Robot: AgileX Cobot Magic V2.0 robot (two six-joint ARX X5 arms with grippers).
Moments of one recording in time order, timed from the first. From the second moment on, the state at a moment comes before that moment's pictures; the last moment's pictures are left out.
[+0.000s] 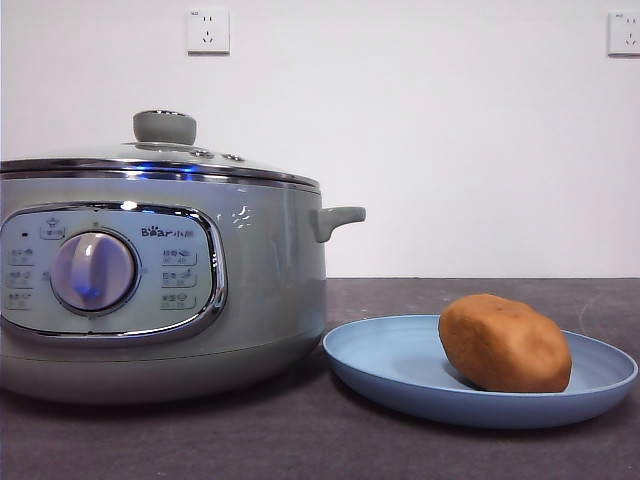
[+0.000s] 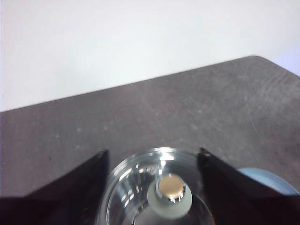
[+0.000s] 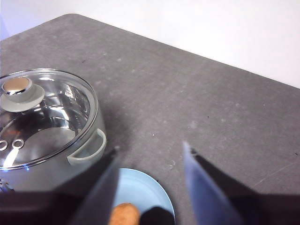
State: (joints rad) left arm -0.48 0.82 1.28 -0.77 -0.10 -0.05; right arm 0.44 0.79 1.06 -0.64 -0.05 -0.14
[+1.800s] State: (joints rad) left arm -0.29 0.56 0.88 -0.38 -0.12 -0.15; right arm 0.44 0.79 1.06 -0.64 -0.10 -0.11
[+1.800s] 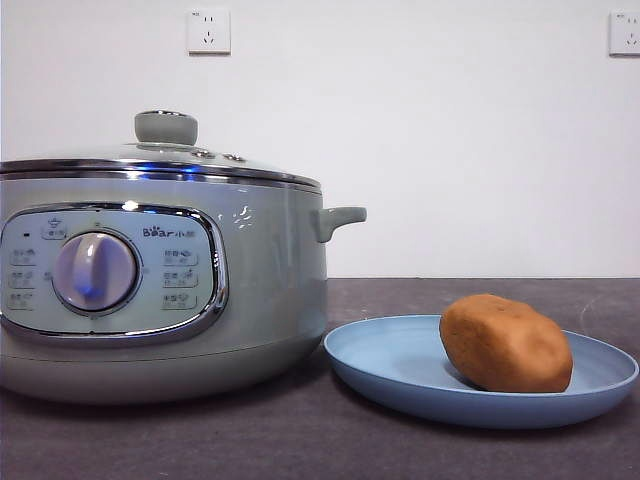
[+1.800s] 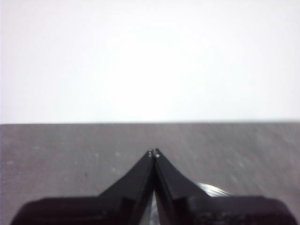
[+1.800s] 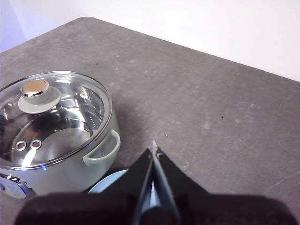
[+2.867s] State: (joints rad) left arm -0.12 0.00 0.02 -0.18 -0.08 -0.25; right arm 0.44 0.79 1.06 -0.64 -0.10 -0.11
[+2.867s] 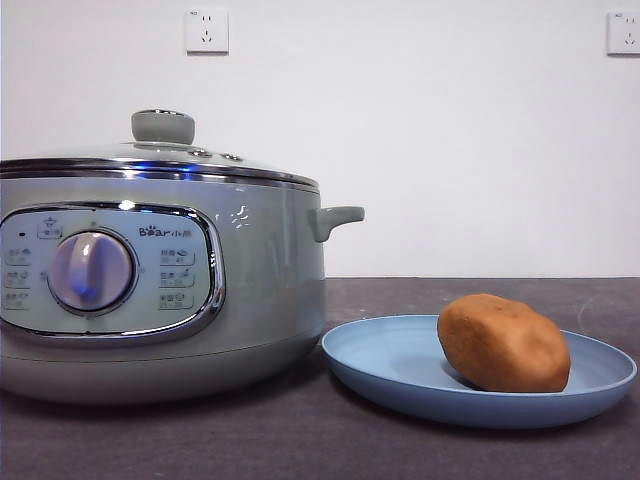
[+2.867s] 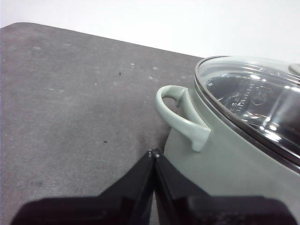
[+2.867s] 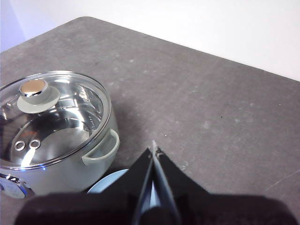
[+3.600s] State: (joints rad) left arm -0.12 0.00 0.02 -0.18 -0.08 -0.25; right arm 0.44 0.79 1.06 -0.65 -0.06 -0.11
